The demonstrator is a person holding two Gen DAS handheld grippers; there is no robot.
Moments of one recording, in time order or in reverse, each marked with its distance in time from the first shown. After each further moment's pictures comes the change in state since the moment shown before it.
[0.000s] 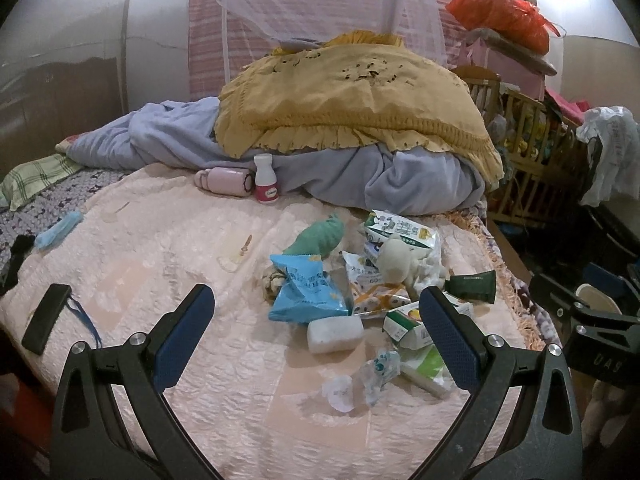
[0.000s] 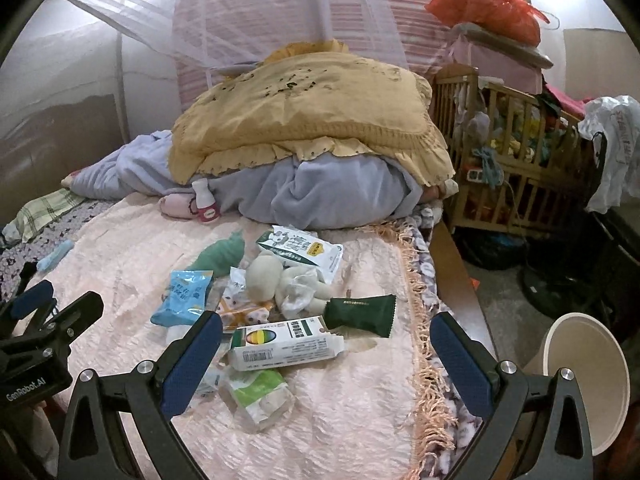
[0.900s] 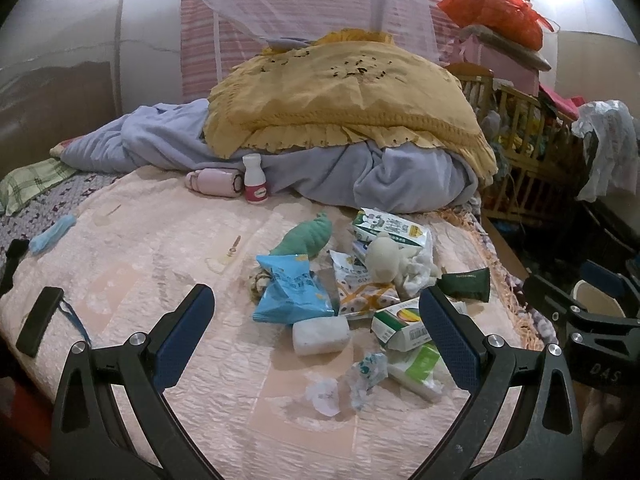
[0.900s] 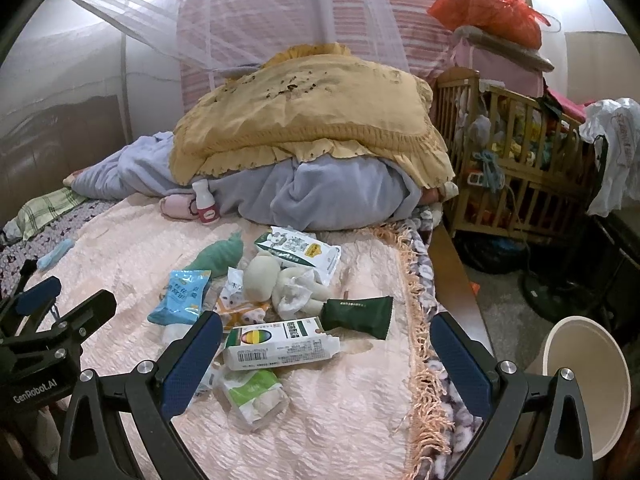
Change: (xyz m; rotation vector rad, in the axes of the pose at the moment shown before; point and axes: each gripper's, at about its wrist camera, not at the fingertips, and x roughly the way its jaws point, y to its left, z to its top) left arm 0.009 -0.018 -0.003 0.019 -0.005 -0.011; right arm 0.000 -0.006 -0.003 -0.009 -0.011 0.003
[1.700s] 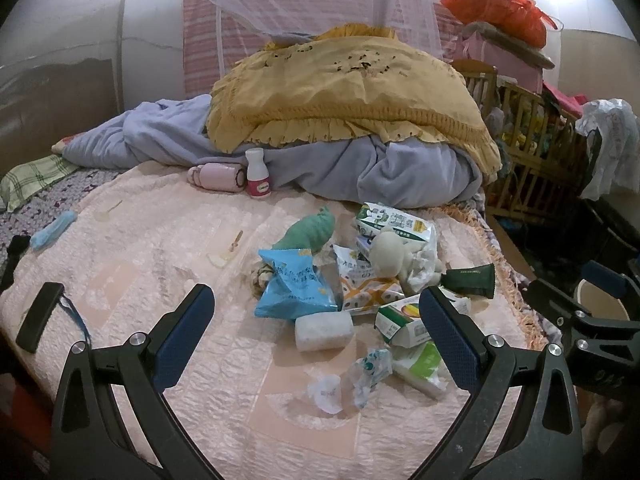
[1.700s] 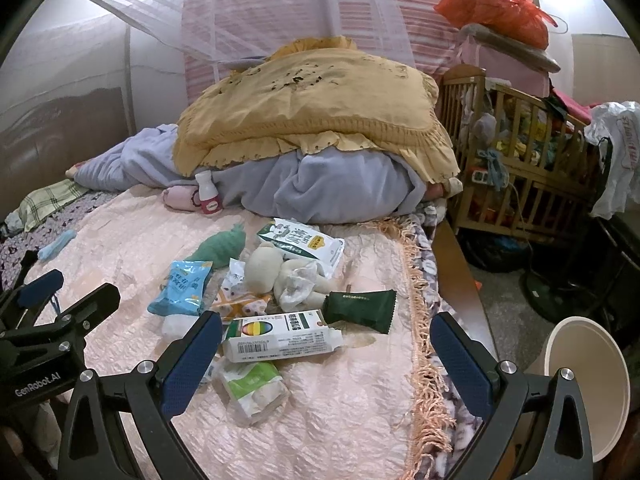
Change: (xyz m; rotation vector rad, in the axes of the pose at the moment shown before) left arm 0.005 0.004 -0.001 -0.008 0.017 0.011; right arm 0.006 0.002 -0.003 -0.019 0.021 0.000
